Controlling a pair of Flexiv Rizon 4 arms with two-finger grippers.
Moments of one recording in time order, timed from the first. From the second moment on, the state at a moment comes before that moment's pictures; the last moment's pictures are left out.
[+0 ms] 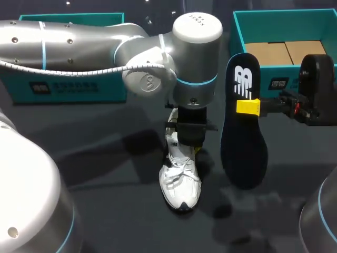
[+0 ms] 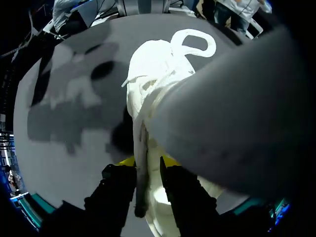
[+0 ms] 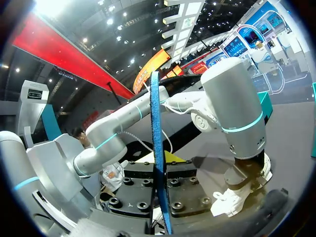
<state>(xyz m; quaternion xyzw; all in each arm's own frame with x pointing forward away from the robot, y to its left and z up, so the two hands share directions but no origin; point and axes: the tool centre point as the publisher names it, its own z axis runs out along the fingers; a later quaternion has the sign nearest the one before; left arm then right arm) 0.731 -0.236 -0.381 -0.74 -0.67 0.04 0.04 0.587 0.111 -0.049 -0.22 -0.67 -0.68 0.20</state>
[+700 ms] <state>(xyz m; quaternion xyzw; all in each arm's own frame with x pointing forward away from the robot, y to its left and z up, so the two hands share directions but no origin) 0.771 -0.252 -0.295 -0.67 -0.73 0.11 -0.11 0.587 0.111 -0.049 -0.22 -0.67 -0.68 0.20</state>
